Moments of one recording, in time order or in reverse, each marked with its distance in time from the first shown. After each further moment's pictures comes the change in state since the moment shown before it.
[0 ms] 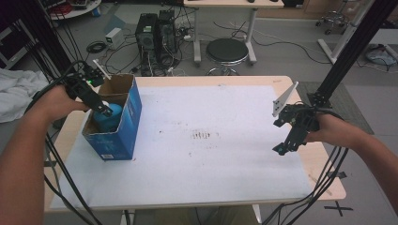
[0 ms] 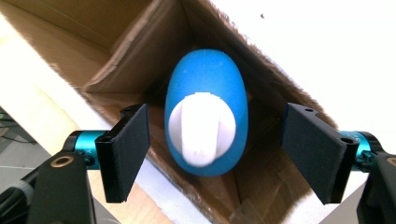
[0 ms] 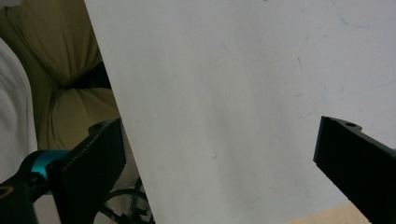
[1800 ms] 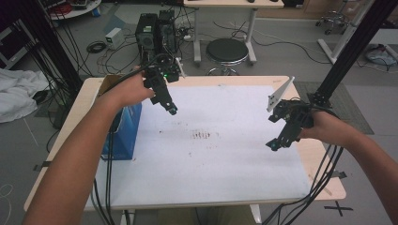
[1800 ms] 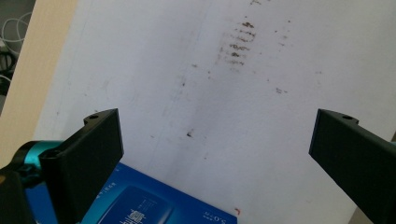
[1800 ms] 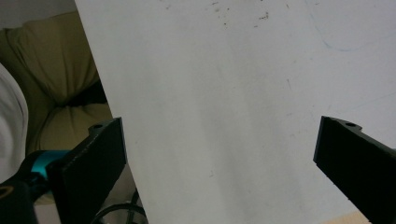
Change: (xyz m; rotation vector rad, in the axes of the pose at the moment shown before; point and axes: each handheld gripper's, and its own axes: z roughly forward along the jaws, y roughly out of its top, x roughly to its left) left arm -0.104 0.144 0.037 -0.006 -0.080 0.367; right arm 0.003 0.018 -0.004 -0.038 -0.034 0.015
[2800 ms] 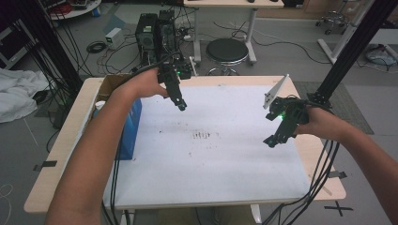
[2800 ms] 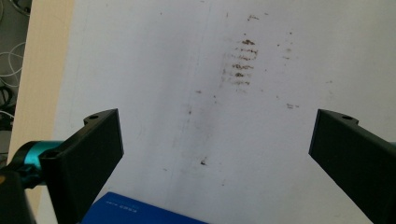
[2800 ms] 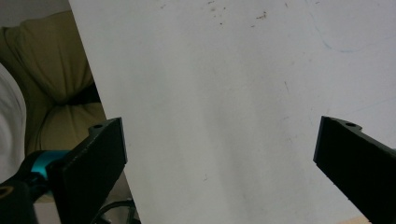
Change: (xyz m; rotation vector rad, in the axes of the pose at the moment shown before) left arm 0.014 0.030 0.022 -0.017 -0.057 0.134; right arm -0.013 0.006 0.007 0.016 0.022 -0.003
